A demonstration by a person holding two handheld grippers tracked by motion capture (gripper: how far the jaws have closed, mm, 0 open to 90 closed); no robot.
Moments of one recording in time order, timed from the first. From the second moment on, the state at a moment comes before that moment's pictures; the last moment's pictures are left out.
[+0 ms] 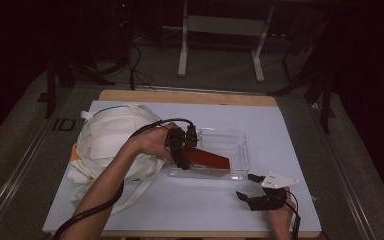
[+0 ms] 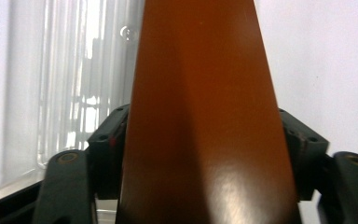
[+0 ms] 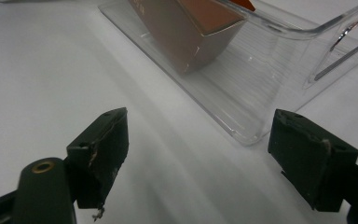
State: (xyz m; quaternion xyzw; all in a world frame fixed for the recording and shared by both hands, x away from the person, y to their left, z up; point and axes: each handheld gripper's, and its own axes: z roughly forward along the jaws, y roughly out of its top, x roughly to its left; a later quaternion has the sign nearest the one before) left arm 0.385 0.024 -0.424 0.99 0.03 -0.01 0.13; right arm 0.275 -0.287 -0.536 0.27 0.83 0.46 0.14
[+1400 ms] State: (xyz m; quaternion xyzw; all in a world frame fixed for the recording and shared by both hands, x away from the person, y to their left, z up) left arm 0.380 0.034 -0.413 0.99 0.04 -0.01 0.14; right arm 0.275 -0.287 -0.536 0.27 0.83 0.46 0.14
